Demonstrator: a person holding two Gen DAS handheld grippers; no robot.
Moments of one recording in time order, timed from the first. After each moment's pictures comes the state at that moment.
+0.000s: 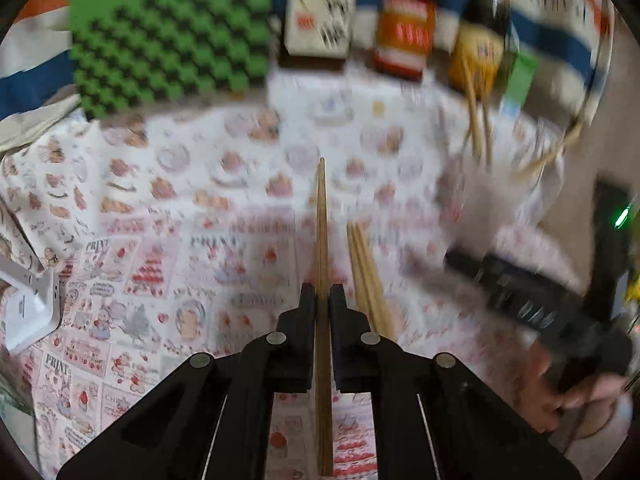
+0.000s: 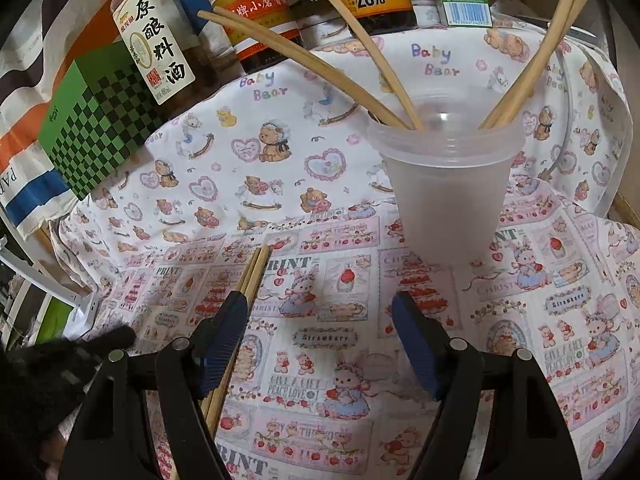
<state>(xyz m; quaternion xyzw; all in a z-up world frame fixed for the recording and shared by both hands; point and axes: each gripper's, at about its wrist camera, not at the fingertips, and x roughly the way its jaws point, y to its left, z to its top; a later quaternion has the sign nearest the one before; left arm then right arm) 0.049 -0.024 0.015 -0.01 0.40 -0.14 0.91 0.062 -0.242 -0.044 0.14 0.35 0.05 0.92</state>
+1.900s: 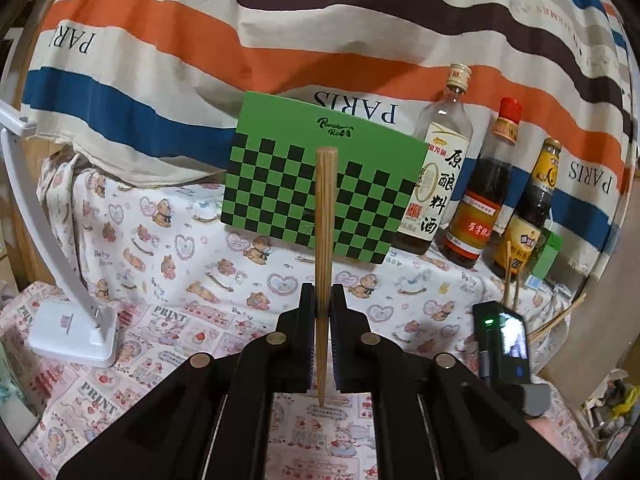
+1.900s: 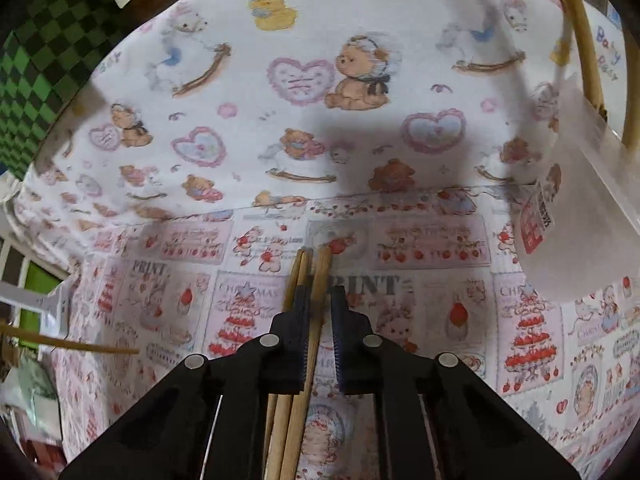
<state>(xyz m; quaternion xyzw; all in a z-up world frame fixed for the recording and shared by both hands) 0.035 0.069 0.063 -0.13 0.20 -0.05 0.97 0.162 -0.164 -0.058 0.10 0.49 0.03 0.87</state>
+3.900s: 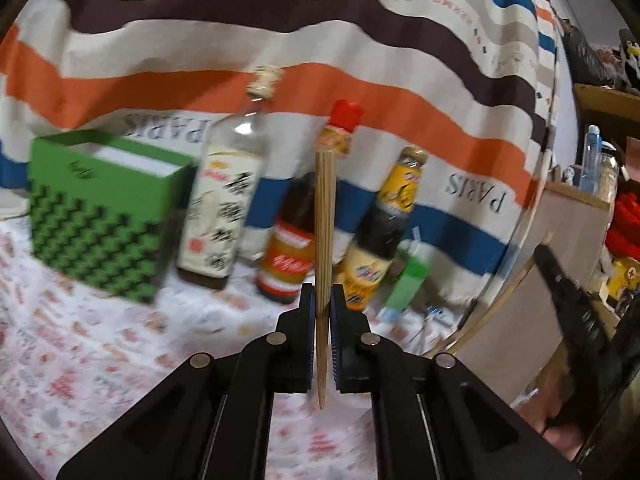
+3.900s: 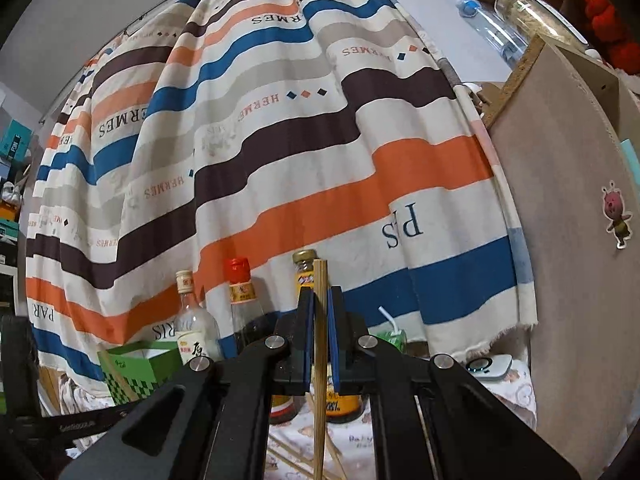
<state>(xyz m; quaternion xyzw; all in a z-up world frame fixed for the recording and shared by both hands) 0.051 -0.082 0.137 -0.16 0.16 -0.23 0.95 -0.057 -0.327 0.153 0.10 -0.13 0.00 0.99</state>
